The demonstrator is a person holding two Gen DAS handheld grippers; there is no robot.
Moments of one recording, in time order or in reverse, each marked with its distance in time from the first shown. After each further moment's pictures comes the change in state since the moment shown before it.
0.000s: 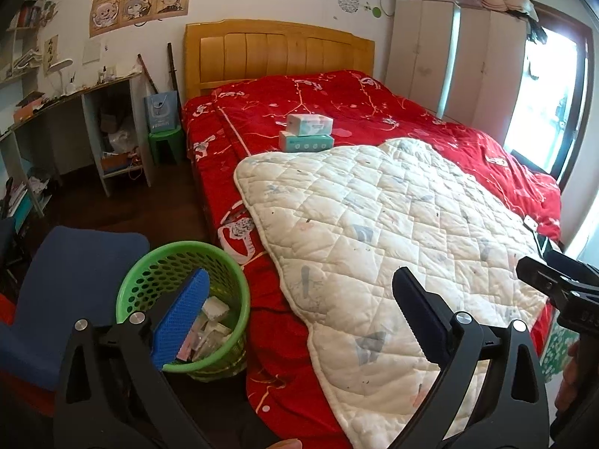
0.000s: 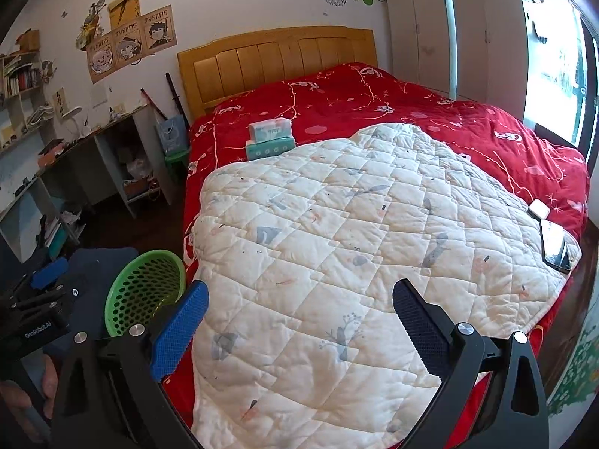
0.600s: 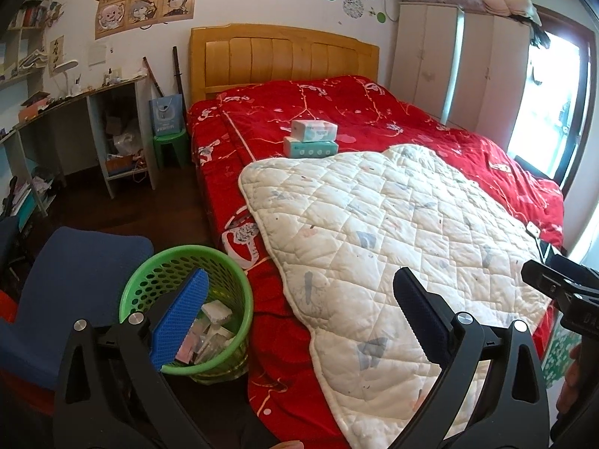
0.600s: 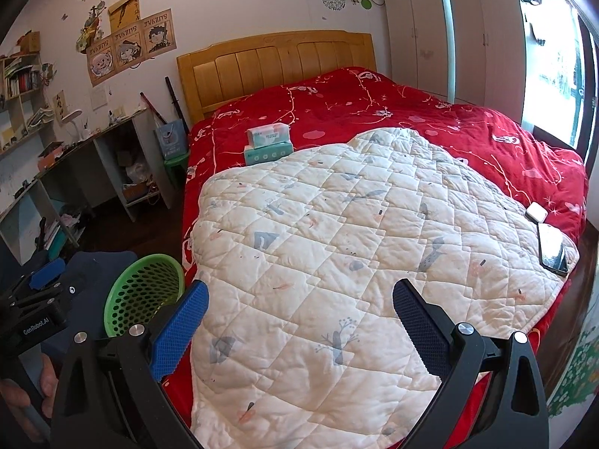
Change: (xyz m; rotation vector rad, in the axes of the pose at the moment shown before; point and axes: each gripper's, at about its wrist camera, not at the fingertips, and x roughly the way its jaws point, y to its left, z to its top) left arm -0.006 0.000 0.003 -0.010 -0.020 0.016; right arm -0.004 -0.004 0.003 0.000 -0.013 -0.005
